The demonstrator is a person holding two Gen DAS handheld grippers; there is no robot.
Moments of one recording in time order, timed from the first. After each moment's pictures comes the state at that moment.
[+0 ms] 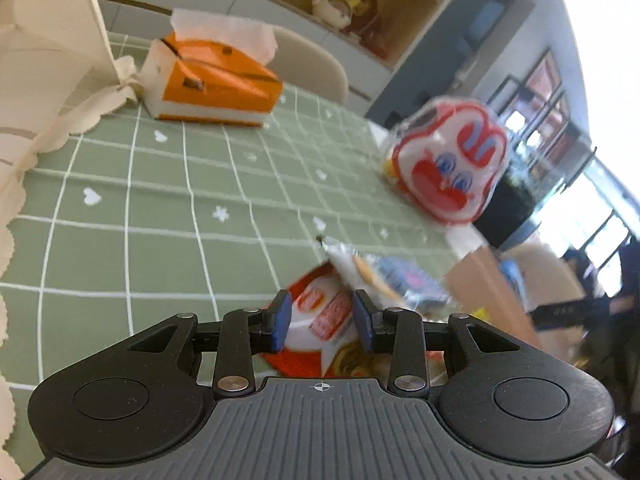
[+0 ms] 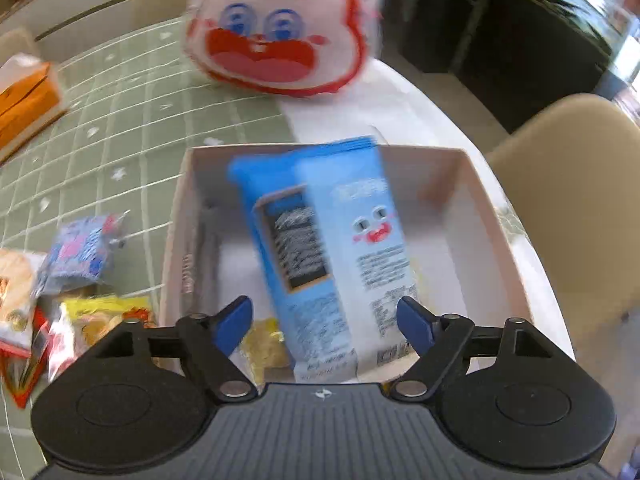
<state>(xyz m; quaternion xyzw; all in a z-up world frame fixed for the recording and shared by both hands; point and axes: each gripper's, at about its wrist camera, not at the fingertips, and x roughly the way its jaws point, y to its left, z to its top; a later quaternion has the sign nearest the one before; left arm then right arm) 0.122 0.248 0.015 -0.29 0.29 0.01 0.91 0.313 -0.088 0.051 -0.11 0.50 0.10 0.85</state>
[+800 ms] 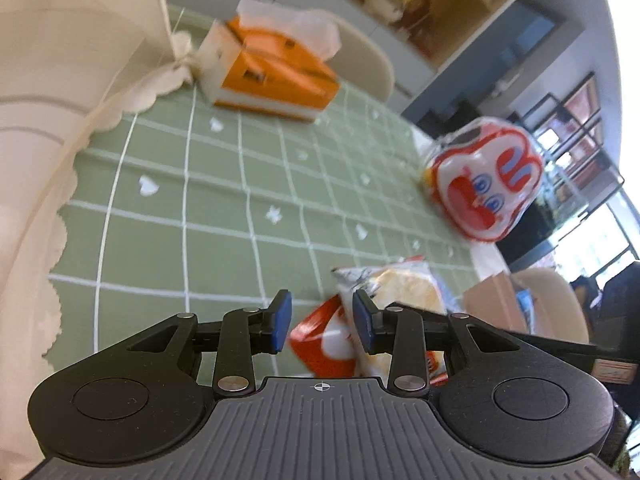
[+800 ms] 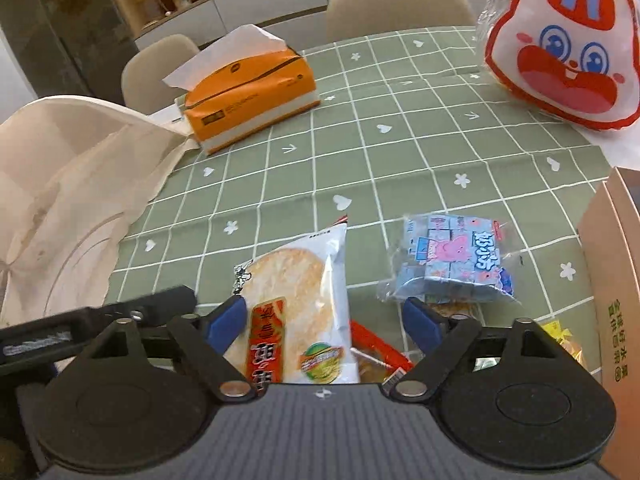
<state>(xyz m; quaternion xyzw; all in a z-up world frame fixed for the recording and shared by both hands) 0.123 0.278 0.018 -0.34 0.34 0.05 0.87 0.240 0.086 0.034 -0.02 0.47 0.33 0.82</state>
